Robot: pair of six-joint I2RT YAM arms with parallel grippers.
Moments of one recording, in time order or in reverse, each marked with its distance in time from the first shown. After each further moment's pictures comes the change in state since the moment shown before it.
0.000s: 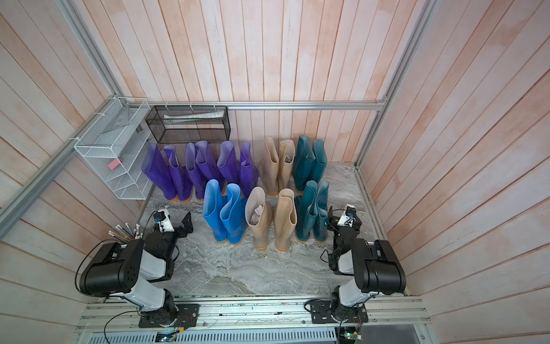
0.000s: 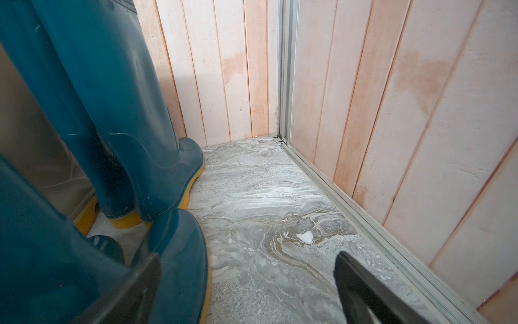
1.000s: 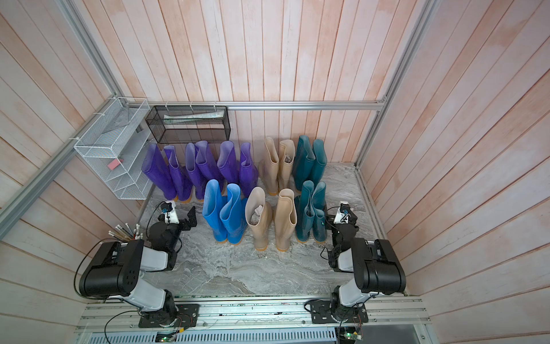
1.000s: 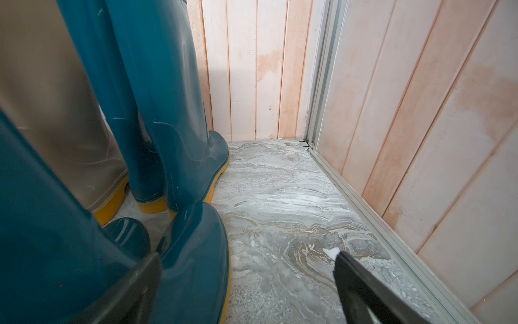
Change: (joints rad) left arm -0.034 -0.014 0.053 -0.107 -0.019 0.074; right arm 0.006 0.000 0.037 -0.045 -0.132 -0.075
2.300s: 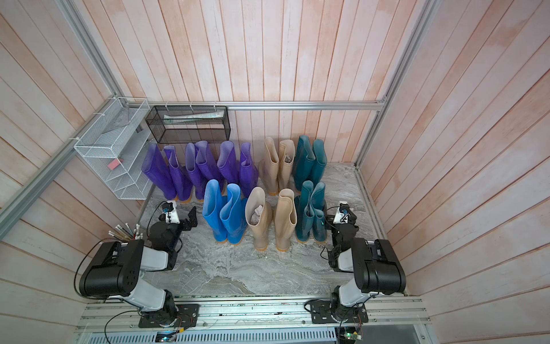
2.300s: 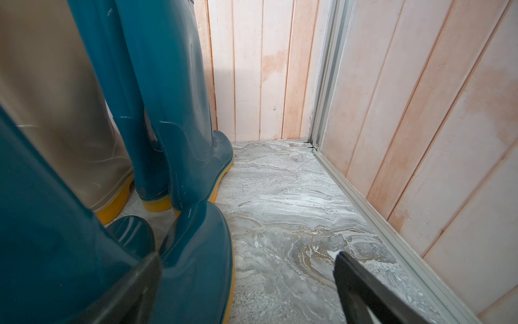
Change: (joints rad) left arm -0.016 0.000 0.010 -0.020 0.000 0.014; right arm 0.000 0.000 0.001 0.000 -0.013 -0.003
